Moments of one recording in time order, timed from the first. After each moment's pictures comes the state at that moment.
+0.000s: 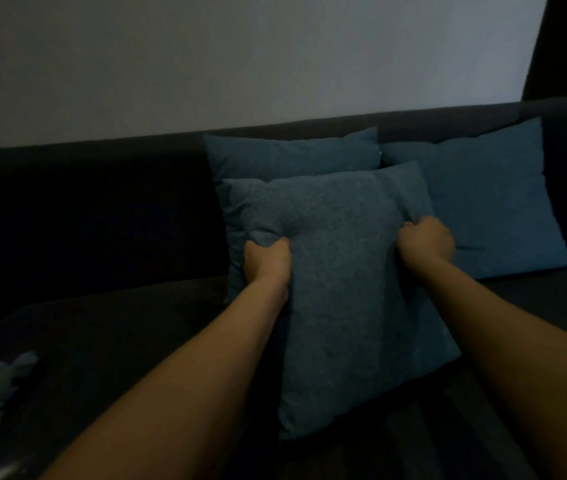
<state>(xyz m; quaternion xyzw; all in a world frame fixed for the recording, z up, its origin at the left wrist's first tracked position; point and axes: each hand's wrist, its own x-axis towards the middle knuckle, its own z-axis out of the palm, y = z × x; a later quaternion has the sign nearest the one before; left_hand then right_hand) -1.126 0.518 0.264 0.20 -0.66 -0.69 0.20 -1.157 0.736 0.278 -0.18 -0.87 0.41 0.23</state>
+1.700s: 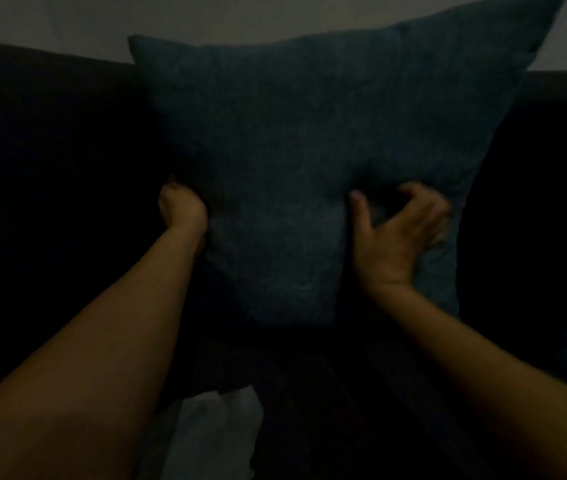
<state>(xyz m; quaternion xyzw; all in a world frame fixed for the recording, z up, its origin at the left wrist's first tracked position) -1.225 -0.135 0.253 0.35 -0.59 -0.55 0.48 -1.266 0.121 0.225 0.12 -0.70 0.49 0.51</state>
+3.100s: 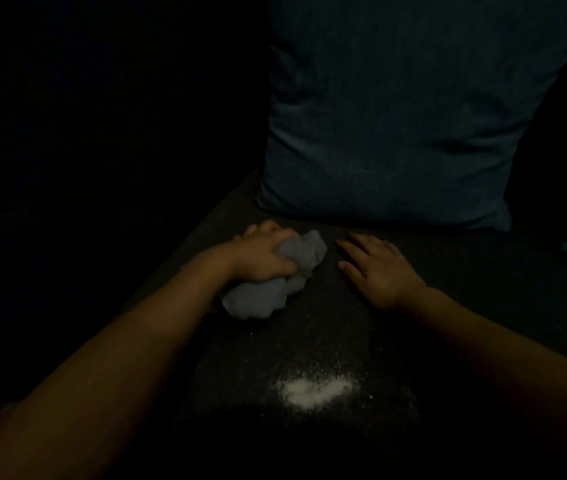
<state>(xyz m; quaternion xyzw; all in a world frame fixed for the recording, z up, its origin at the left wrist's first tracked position) -1.013 -0.052 0.126 0.11 -0.97 -0.19 -0.12 -1.129 0.158 0.065 0.42 -0.91 0.06 -0.01</state>
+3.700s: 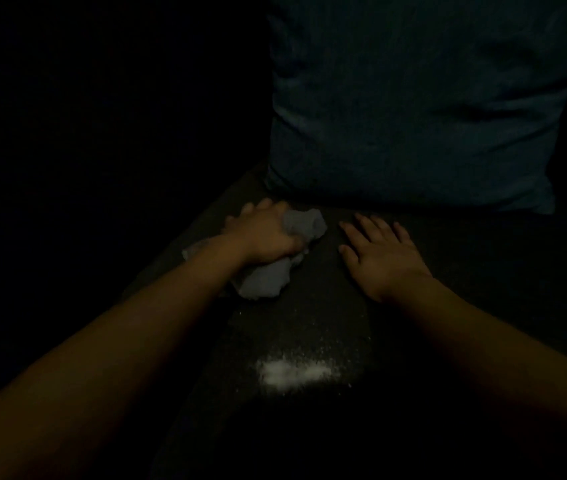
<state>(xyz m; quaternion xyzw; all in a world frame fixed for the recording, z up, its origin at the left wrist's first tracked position) -1.030 -0.029 0.118 0.25 -0.96 -0.08 -0.06 -1.127 0.155 0.061 0.40 -0.91 0.06 -0.03</state>
